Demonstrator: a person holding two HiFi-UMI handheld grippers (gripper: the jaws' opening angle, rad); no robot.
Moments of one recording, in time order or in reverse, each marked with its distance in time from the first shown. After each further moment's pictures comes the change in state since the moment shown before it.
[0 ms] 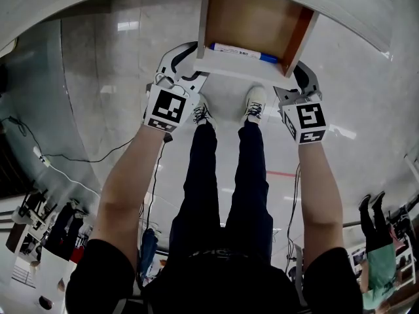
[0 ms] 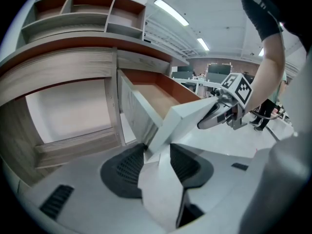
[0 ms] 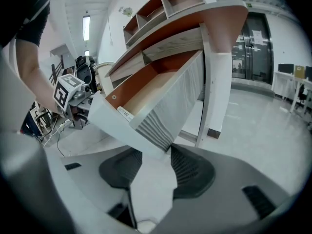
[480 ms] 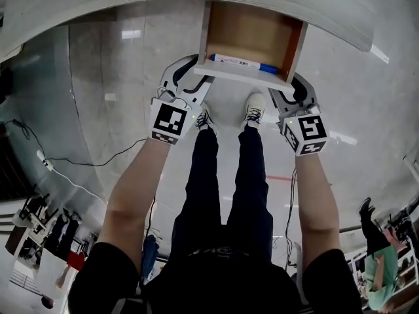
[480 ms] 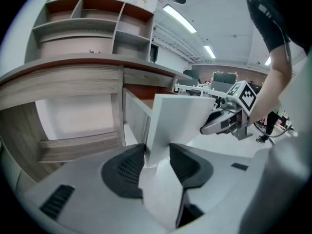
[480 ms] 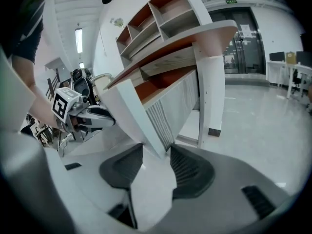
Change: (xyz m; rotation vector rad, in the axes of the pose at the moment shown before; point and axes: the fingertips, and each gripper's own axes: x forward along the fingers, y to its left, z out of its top) left arm -0.024 -0.001 0.022 -0.093 -0.052 0.031; right arm -0.024 0.013 0.020 0.115 -0.048 0.014
